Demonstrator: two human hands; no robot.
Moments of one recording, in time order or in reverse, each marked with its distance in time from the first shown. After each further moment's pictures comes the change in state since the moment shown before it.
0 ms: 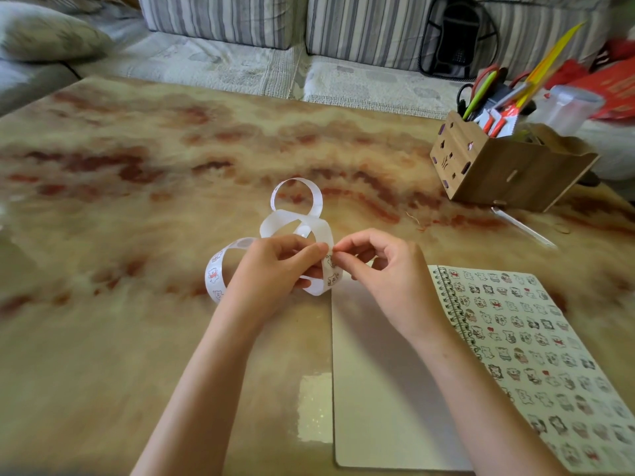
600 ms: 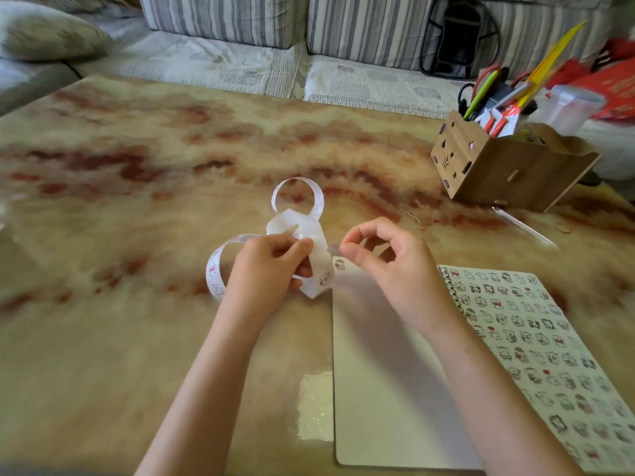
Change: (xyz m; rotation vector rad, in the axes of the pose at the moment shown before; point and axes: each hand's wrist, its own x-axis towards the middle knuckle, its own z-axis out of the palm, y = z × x) left_hand 0.005 -0.007 -0.001 0.097 0.145 0.009; right_hand 0.002 -0.010 -0.009 0.020 -0.046 0.058
